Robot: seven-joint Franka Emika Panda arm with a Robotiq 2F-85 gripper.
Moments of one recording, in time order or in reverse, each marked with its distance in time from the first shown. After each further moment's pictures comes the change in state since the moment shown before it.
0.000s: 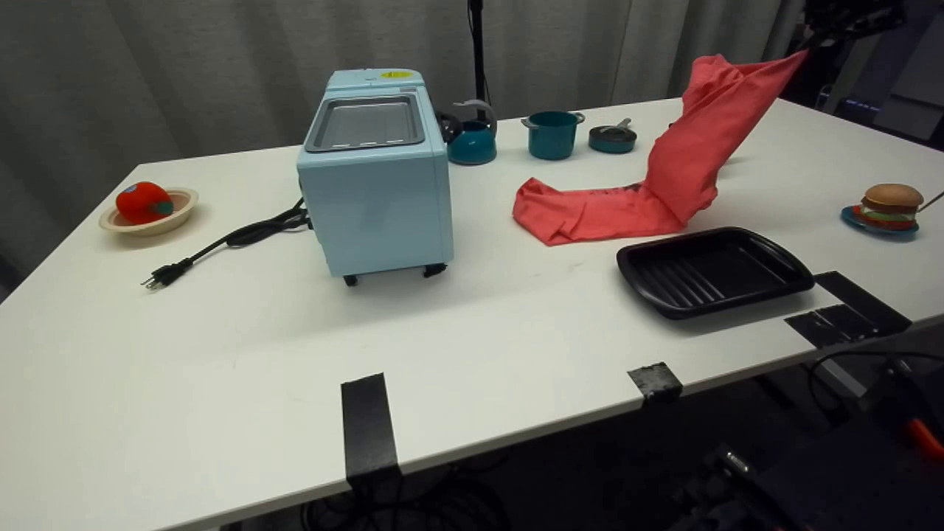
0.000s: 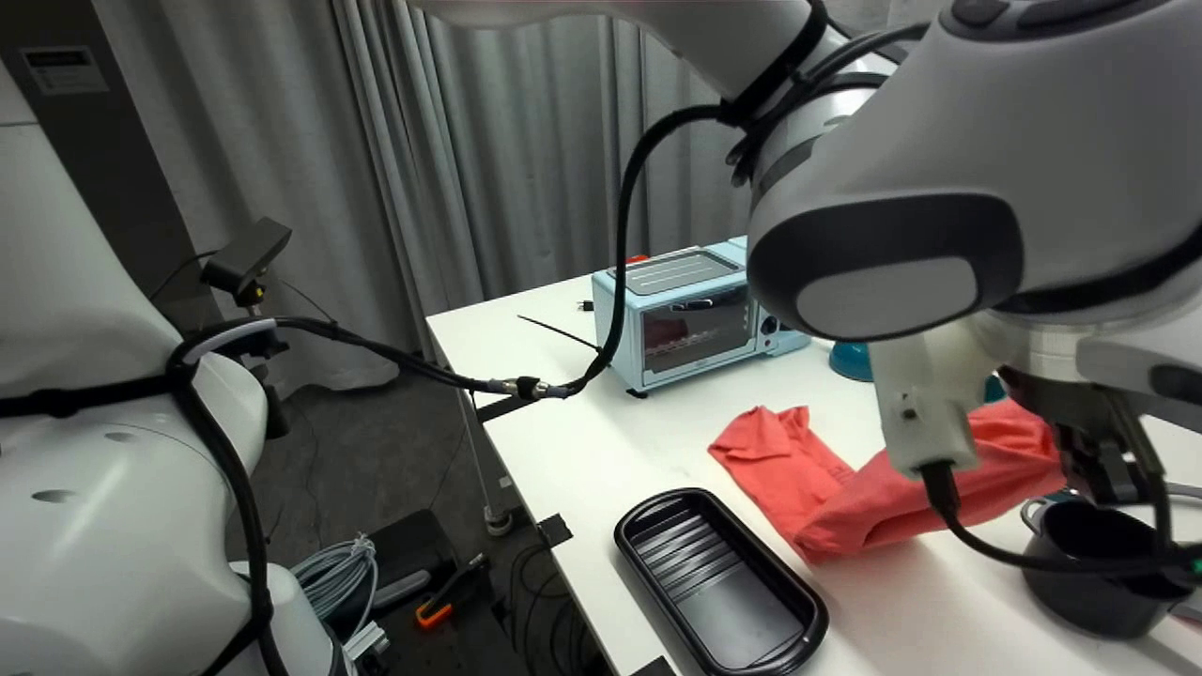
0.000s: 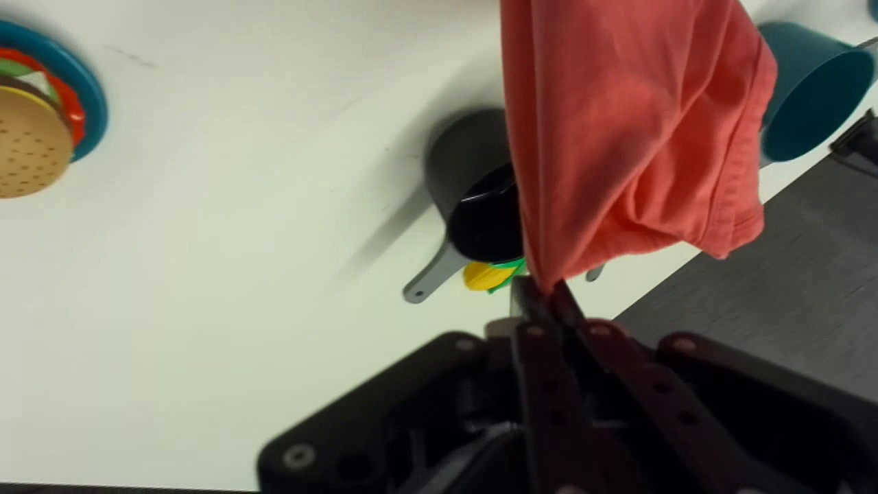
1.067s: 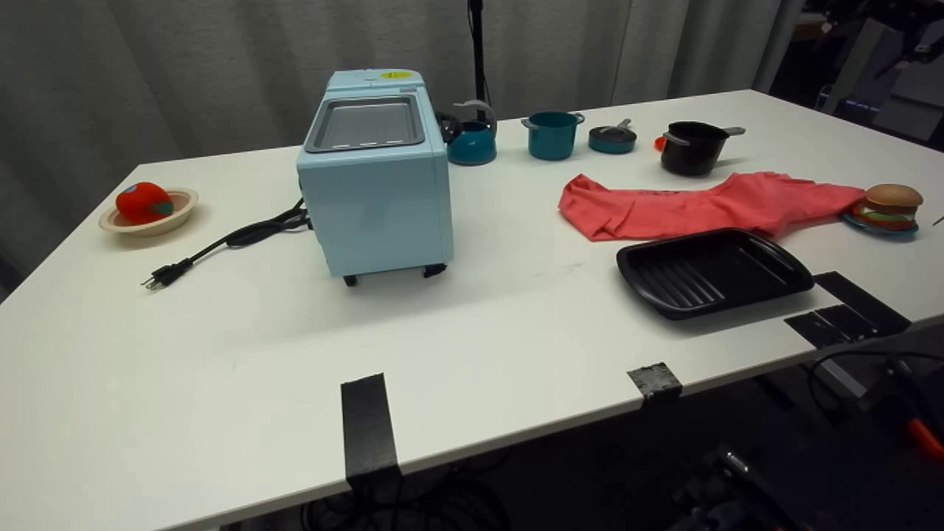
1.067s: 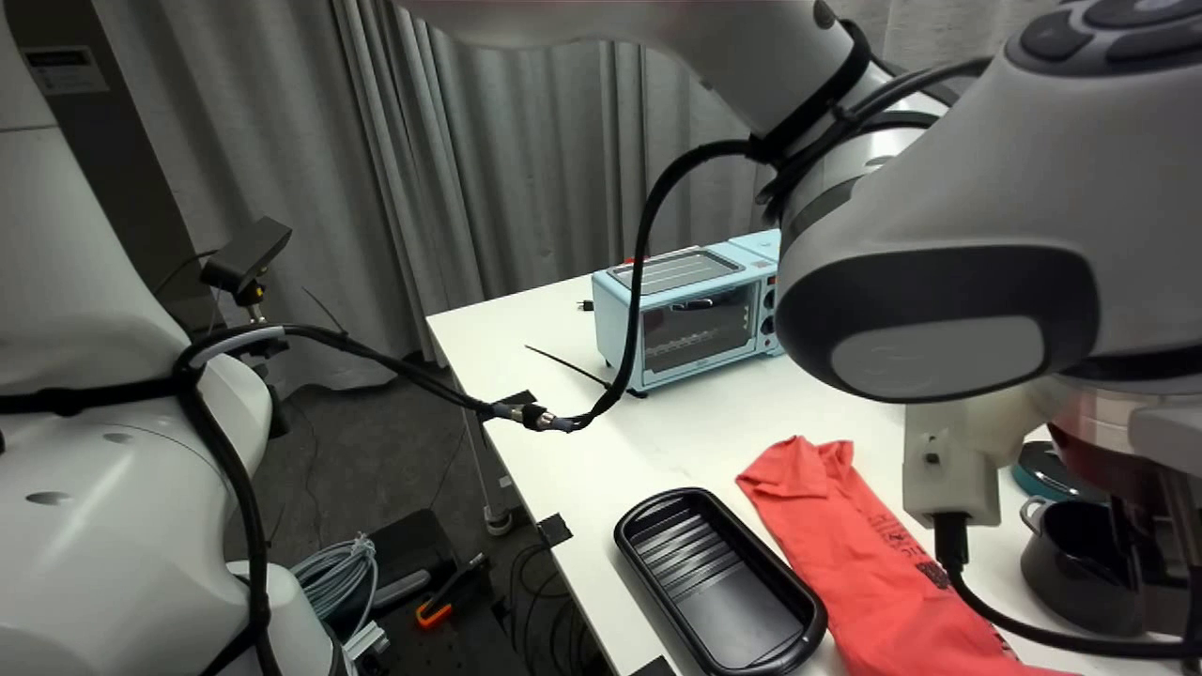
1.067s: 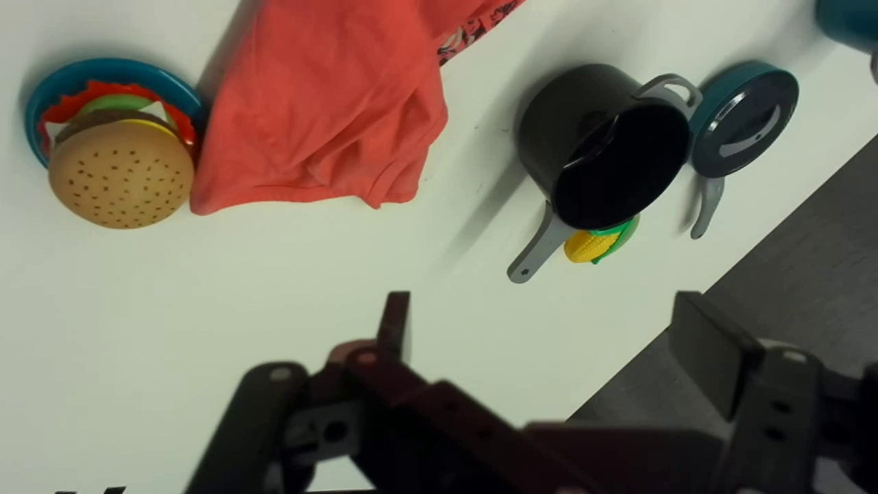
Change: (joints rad) arm -0.030 0.034 -0.044 0.000 -0.070 0.016 0.168
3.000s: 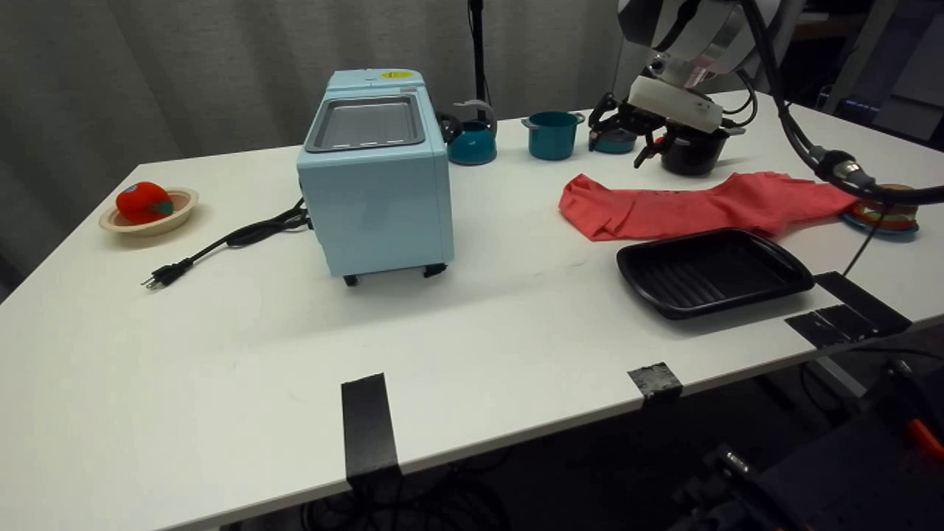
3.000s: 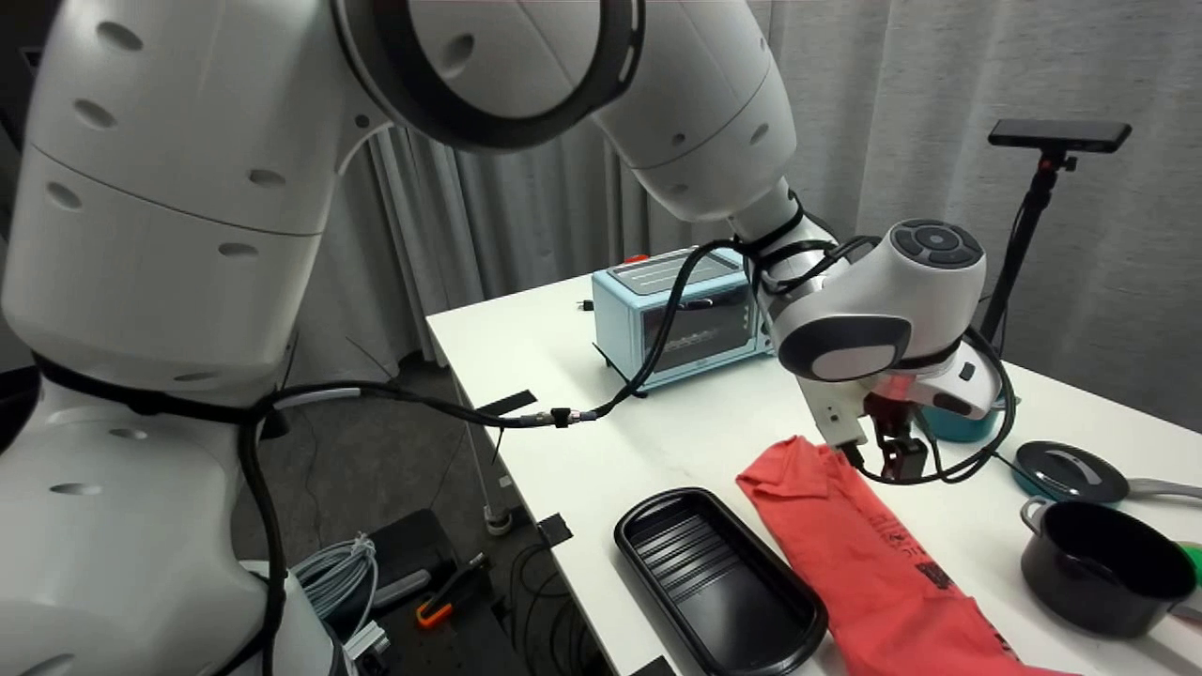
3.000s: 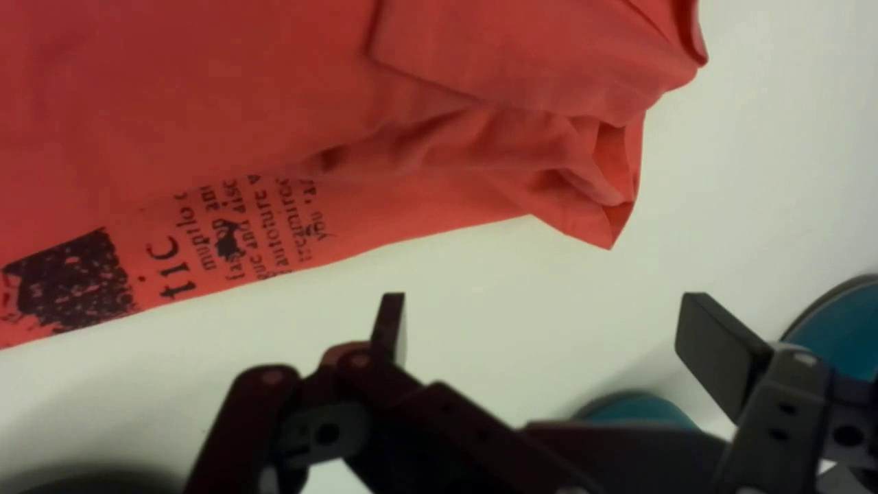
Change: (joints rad) arm 0.124 0.546 0.289 0.423 0.016 -0.106 -0.138
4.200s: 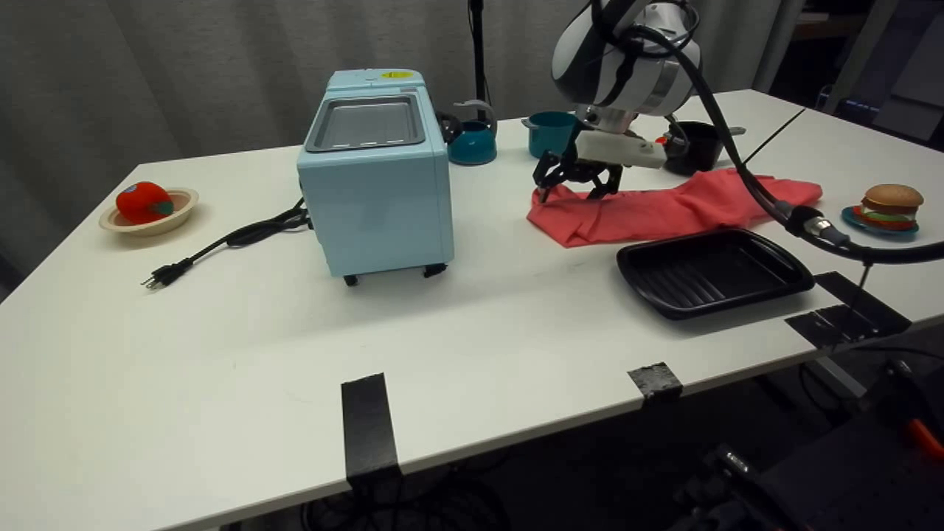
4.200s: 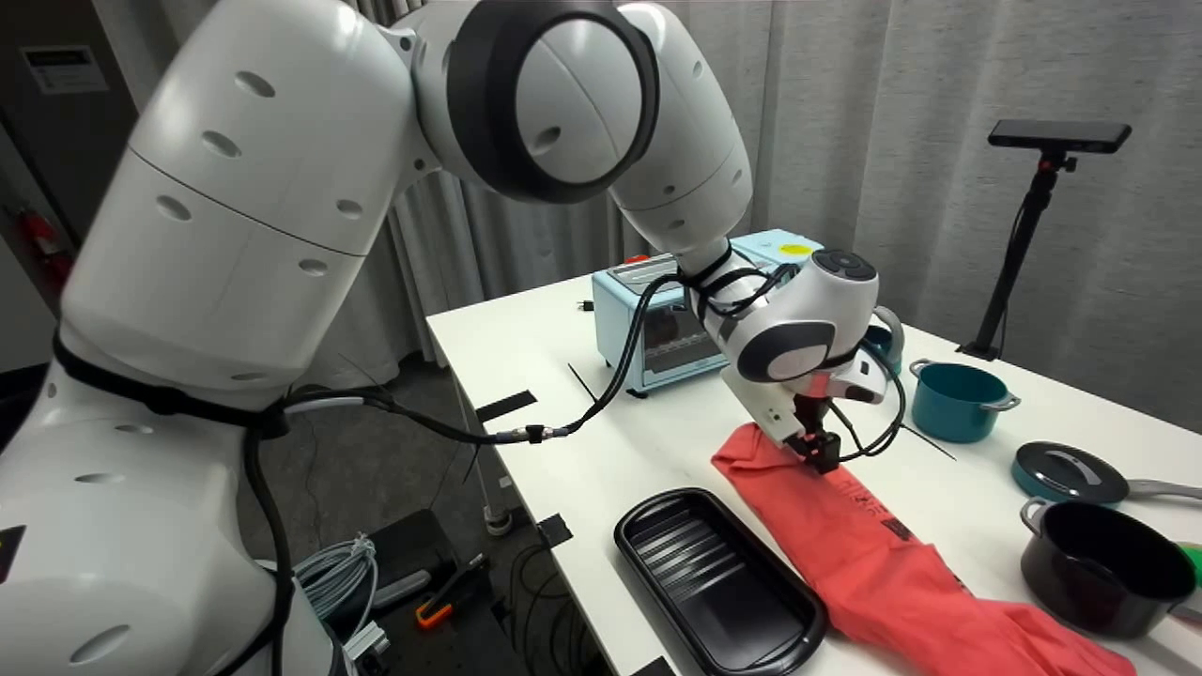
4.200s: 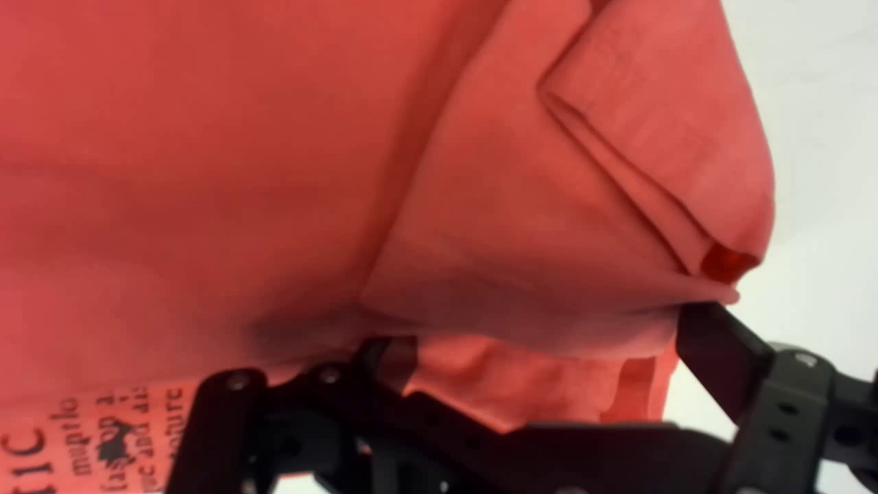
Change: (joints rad) arm 0.138 0.127 0.015 0.070 -0.184 -0.089 0.000
